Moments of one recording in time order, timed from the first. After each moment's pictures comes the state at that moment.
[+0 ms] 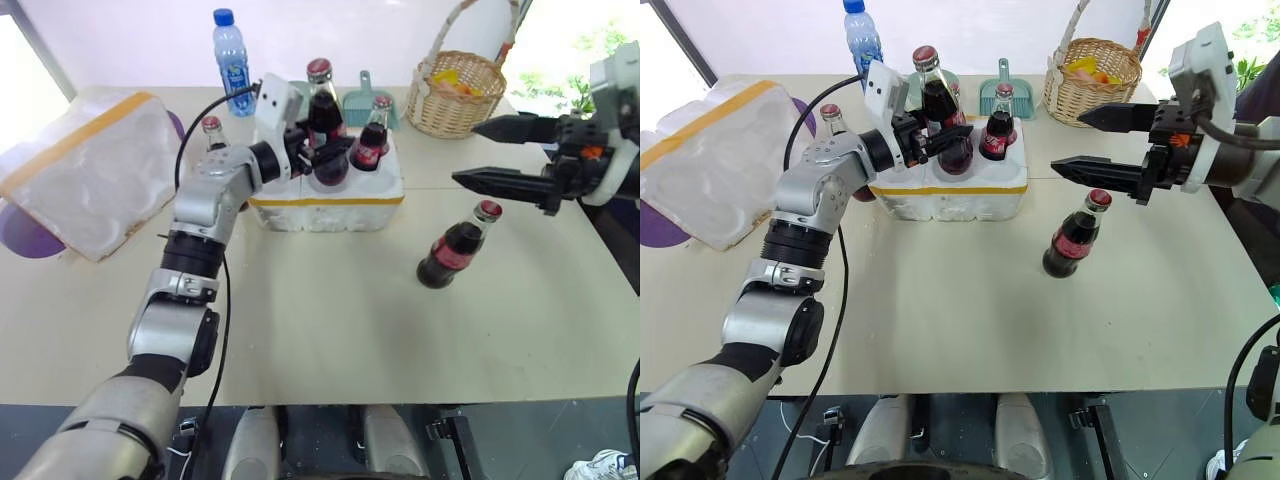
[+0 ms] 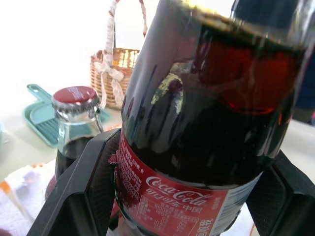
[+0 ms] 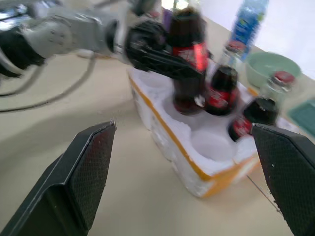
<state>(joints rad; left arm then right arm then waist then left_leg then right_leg) -1.02 0.26 -0.04 0.45 -0.32 0.41 -0.72 -0.72 -1.06 -0.23 -0.14 0.72 0.87 1.03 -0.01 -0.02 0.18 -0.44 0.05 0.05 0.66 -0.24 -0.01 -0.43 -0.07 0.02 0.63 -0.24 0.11</state>
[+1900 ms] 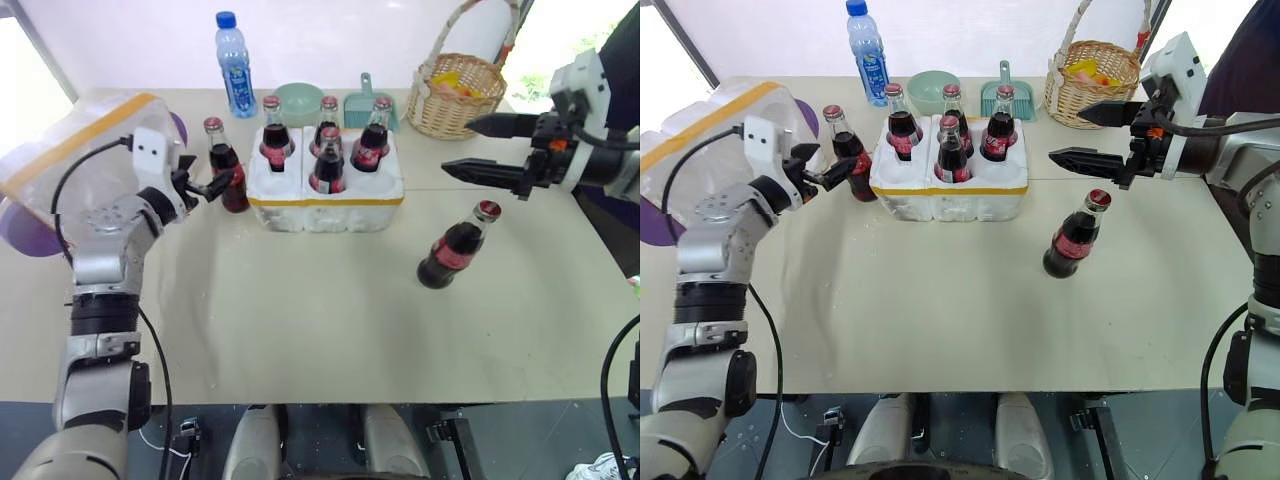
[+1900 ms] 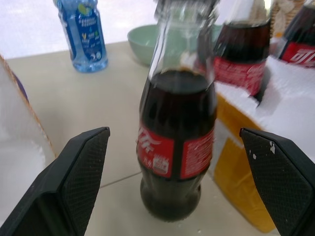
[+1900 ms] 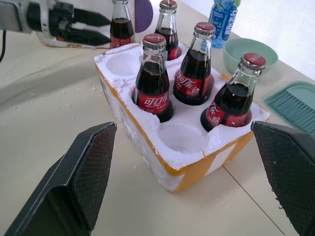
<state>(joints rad) -0.69 0.51 0.17 0.36 -0.28 0.40 -0.55 -0.81 -0.98 -0.12 0.00 0.57 0.77 1.07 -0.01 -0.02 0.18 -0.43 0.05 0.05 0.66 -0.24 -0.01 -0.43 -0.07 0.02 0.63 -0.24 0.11</state>
